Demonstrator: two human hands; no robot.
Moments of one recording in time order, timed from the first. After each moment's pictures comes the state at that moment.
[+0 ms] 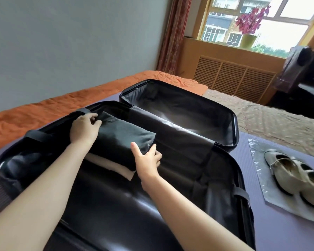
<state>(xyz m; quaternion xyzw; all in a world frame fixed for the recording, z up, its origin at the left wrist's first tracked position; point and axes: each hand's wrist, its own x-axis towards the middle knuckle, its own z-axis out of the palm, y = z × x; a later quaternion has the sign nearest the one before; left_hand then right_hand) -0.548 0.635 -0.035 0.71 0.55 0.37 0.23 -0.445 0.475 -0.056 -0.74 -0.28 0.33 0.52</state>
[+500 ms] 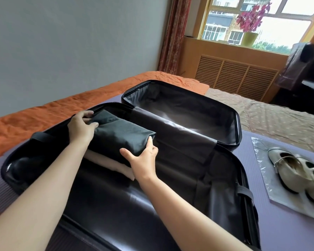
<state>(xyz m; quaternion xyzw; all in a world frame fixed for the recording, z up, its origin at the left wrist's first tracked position) -0.559 0.630 -0.027 0.63 0.54 0.46 0.33 -0.456 0.477 -0.052 -0.71 -0.35 0.29 0.53</state>
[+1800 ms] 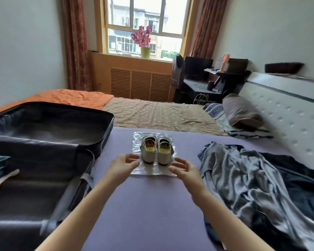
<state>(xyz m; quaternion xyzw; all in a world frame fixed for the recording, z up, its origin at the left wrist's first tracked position) -0.301 0.195 0.041 0.82 0.21 0.14 0.52 -0.211 0.000 0.034 -0.73 -0.16 0.16 0.64</state>
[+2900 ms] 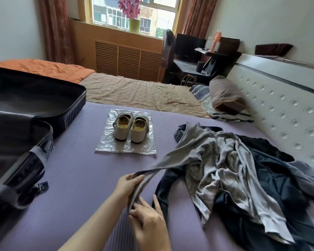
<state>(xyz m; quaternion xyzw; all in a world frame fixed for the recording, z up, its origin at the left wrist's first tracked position) -0.240 0.047 -0.094 0.57 0.34 0.07 0.75 -0.275 -0.086 -0.116 -0.81 -0.44 -0.16 0.36</state>
